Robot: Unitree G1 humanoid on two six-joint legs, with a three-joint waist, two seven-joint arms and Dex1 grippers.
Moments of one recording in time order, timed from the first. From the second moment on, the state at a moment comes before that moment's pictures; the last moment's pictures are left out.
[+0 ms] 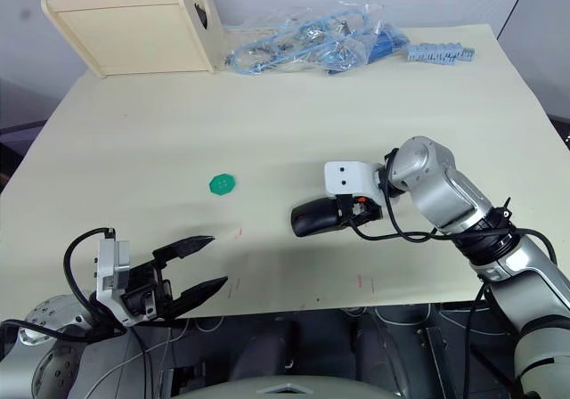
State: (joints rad) left arm 0.38 0.64 0.31 -0.36 -0.66 0.16 -1.15; right arm -0.81 -0.65 0.54 -0.13 -0.09 0.61 1.32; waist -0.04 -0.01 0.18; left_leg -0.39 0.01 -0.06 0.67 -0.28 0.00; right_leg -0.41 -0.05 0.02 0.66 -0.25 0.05
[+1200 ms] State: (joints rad) left arm 0.39 0.64 0.31 -0.36 -0.65 0.16 -1.15; right arm -0.84 -0.65 0.55 -0.11 -0.10 0.61 1.33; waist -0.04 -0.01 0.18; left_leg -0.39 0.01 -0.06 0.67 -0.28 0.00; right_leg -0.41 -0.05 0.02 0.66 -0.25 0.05
